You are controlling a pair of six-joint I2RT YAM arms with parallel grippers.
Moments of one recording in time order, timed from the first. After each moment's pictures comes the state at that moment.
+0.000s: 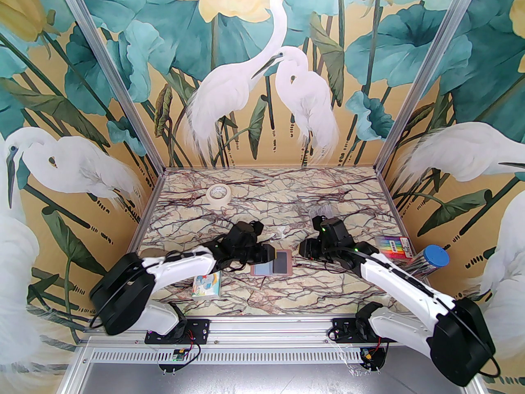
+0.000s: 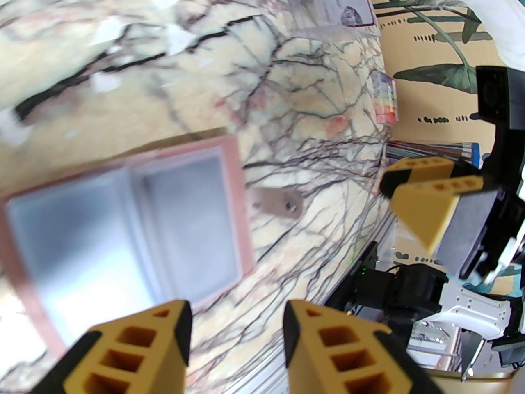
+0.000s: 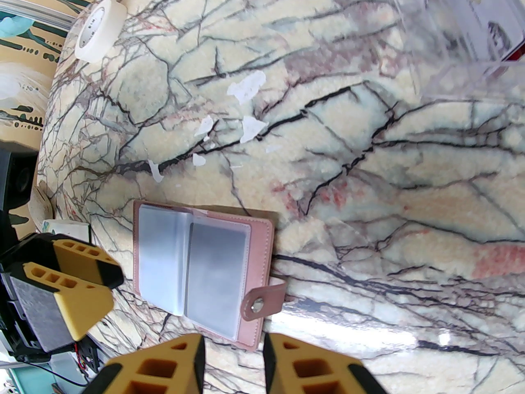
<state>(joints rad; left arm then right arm) -0.77 1.39 0.68 -0.06 0.35 -0.85 0.50 1.07 0.63 -0.42 -0.28 0.63</state>
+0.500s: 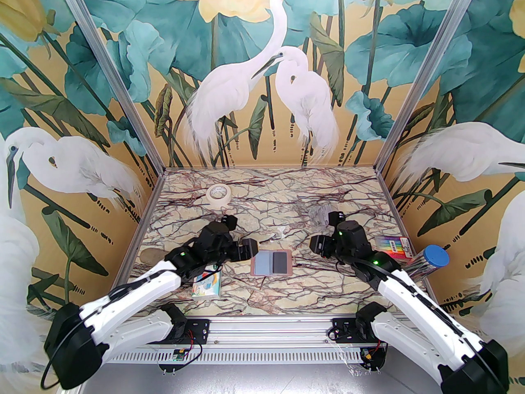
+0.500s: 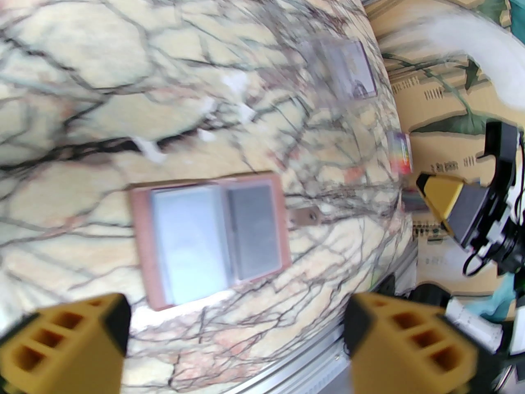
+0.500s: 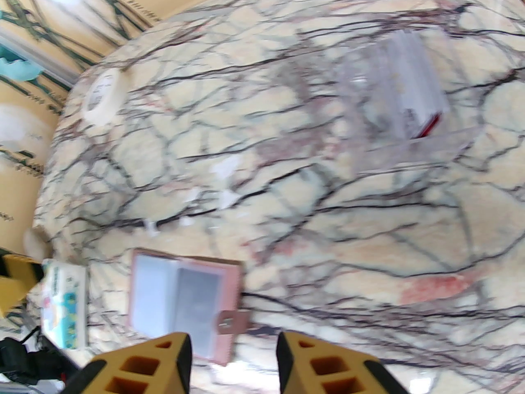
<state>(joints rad) -0.68 0.99 0.68 -0.42 0.12 -0.77 0.42 0.89 0.64 -0.49 -0.12 0.56</state>
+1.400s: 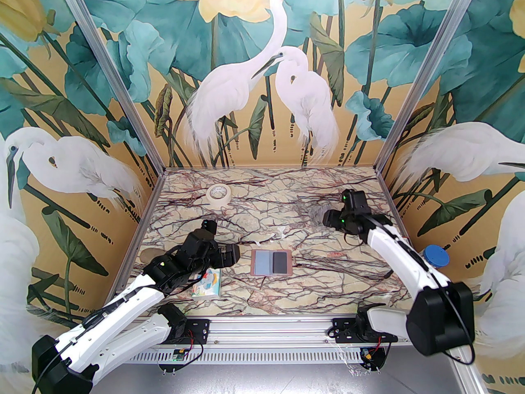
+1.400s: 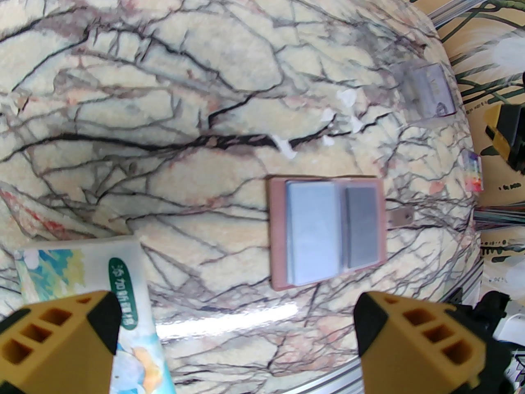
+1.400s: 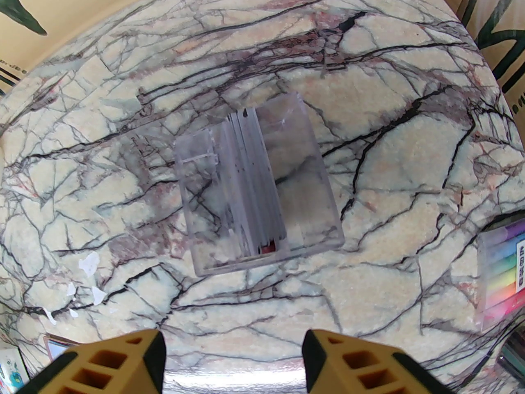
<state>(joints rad) -0.64 0.85 0.63 -0.63 -0.06 -0.67 0.17 1.37 1.00 -0.63 -0.02 0.39</state>
